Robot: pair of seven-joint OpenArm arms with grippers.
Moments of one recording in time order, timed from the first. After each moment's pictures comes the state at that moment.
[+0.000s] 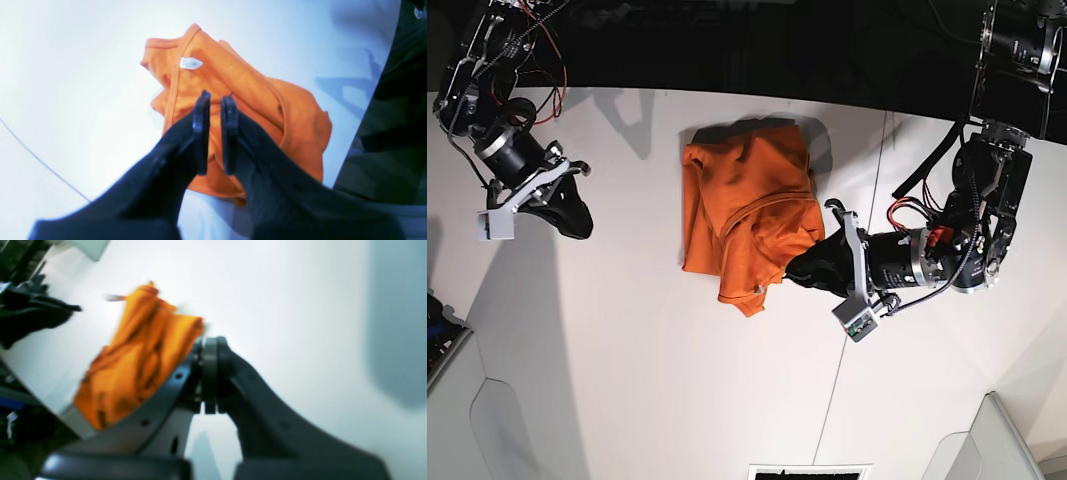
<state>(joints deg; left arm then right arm) -13.9 -27.2 14.8 91.7 -49.0 -38.1 51.8 -9.0 4.0 24.7 102.1 45.9 33.5 -53.5</state>
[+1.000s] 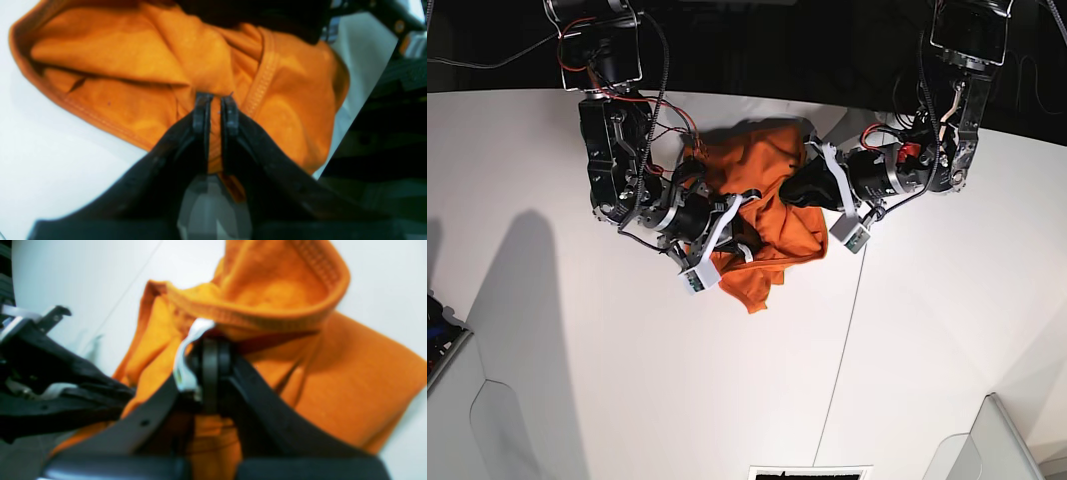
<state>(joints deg) 2.6 -18.0 7.4 84.4 -40.8 -37.9 43.9 8.9 -3.8 -6.0 71.3 20.2 33.3 -38.7</state>
